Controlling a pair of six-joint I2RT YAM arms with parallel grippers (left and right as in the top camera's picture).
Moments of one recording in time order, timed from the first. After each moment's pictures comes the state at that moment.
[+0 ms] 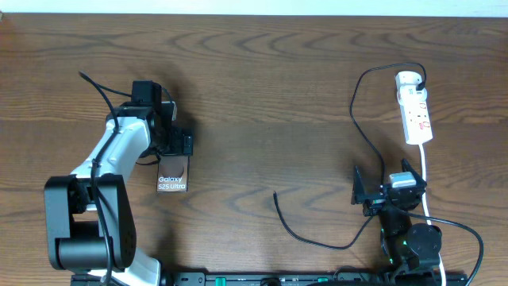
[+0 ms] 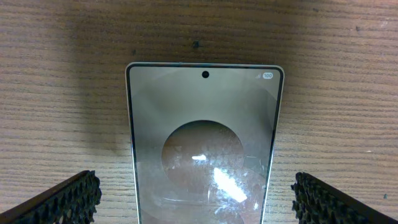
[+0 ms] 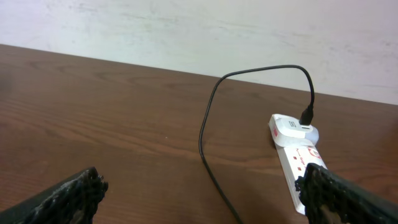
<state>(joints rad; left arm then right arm) 0.01 1.74 1.05 -0.71 0.07 -0.02 0.11 0.01 0.03 -0.12 -0.01 -0.09</state>
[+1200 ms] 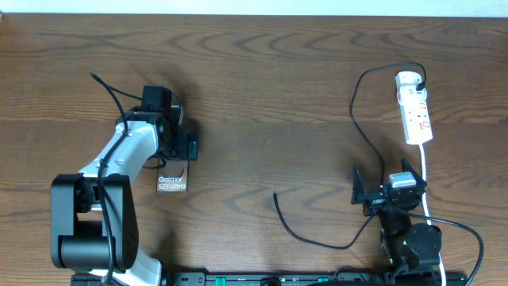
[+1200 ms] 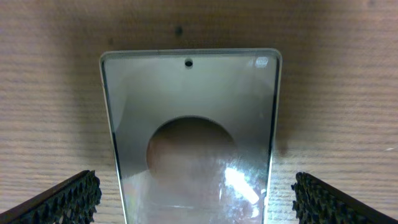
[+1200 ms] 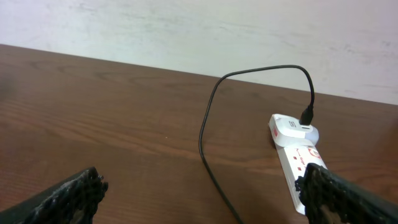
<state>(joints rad) -0.04 1.74 1.01 -0.66 0.02 -0.02 0.11 0.01 0.03 -0.12 -0.01 -0.09</state>
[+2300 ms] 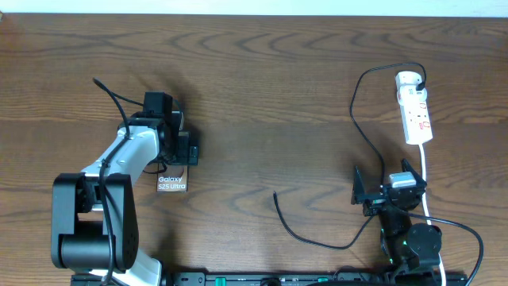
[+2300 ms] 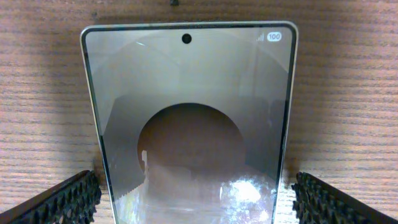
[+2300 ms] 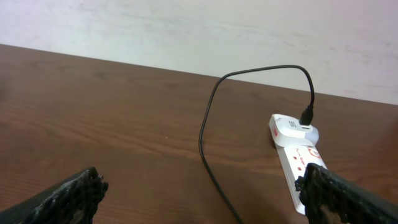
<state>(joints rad) -0.04 1.74 0.95 -0.62 0.02 -0.02 0.11 0.01 0.03 -0.12 -0.01 -0.09</state>
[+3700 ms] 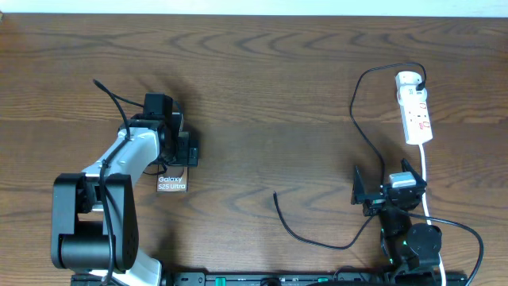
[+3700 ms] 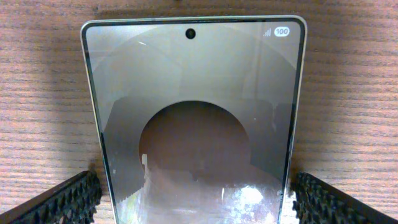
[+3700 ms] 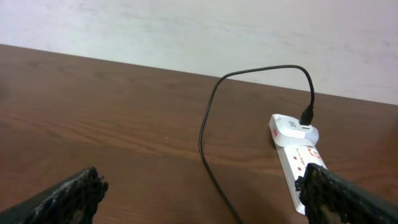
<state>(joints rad) -0.04 1.74 0.94 -0.60 0.01 -0.02 0.11 0.01 0.03 -0.12 -0.01 -0.09</state>
